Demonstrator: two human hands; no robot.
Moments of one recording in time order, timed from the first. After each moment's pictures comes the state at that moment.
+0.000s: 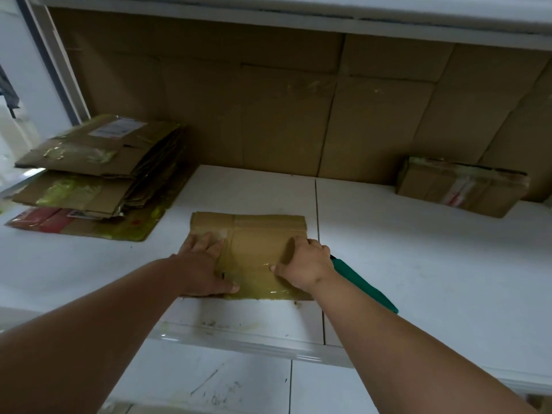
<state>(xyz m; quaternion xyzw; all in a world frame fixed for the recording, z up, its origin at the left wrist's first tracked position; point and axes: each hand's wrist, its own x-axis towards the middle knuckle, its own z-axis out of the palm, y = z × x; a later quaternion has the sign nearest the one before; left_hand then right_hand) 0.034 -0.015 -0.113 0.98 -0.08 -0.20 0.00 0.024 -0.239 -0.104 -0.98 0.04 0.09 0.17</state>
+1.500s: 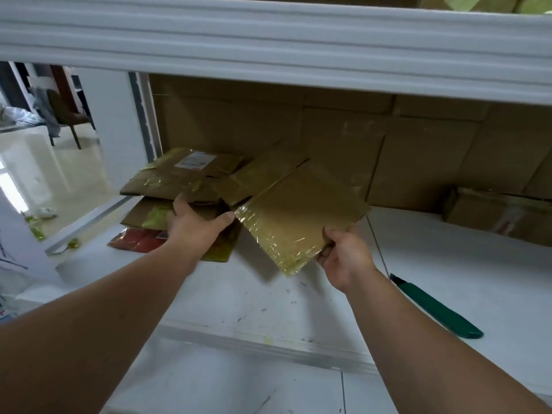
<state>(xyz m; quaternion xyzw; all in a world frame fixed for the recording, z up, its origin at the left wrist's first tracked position) 0.030 0.125 -0.026 0.81 0.17 0.12 0.54 0.028 -0.126 -0.049 -0.48 0.13 -0.01 0.87</state>
